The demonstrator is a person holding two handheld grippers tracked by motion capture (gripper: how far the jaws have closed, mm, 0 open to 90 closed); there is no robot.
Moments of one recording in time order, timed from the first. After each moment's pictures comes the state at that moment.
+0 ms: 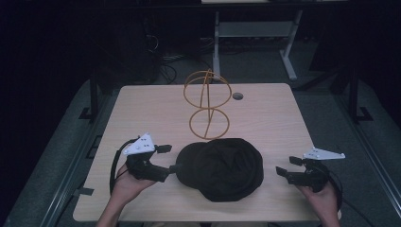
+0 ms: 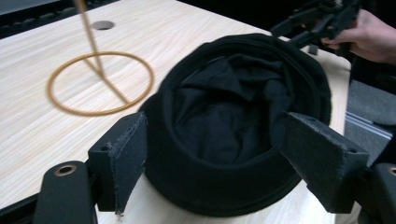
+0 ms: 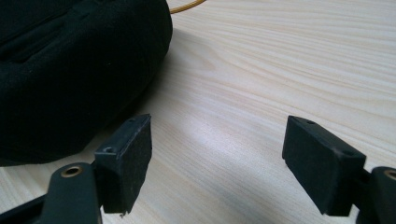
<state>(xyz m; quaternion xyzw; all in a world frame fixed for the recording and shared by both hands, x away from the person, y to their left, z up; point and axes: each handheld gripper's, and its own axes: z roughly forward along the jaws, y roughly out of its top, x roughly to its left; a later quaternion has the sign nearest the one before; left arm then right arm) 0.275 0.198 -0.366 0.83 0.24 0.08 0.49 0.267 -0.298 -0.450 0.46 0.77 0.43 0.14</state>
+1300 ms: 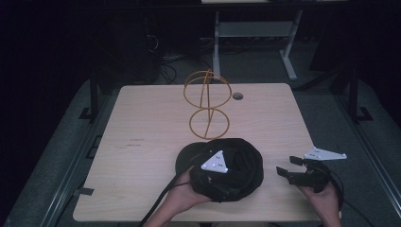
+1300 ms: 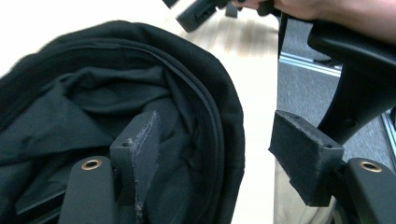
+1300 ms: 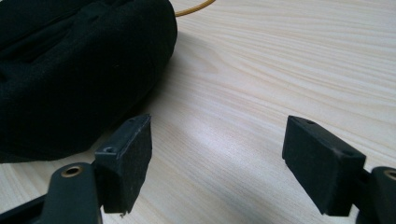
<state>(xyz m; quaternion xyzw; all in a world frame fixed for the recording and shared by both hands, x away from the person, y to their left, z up) 0.253 0.045 -0.386 0.90 0.12 0.00 0.42 0.265 -0.299 -0.447 0.45 0.77 0.43 0.14</state>
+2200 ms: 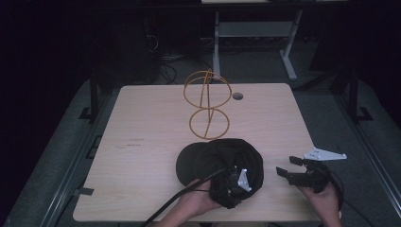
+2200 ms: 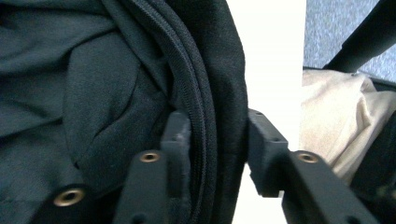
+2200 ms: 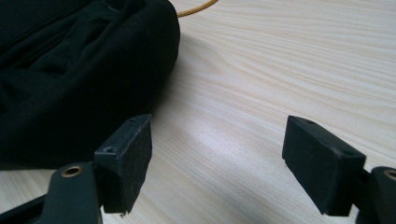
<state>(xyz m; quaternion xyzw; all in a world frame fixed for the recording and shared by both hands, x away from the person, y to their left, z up) 0.244 -0.009 -0.423 0.97 0.05 0.01 0.23 0.263 -0.298 -0.446 0.45 0.77 0.43 0.14</state>
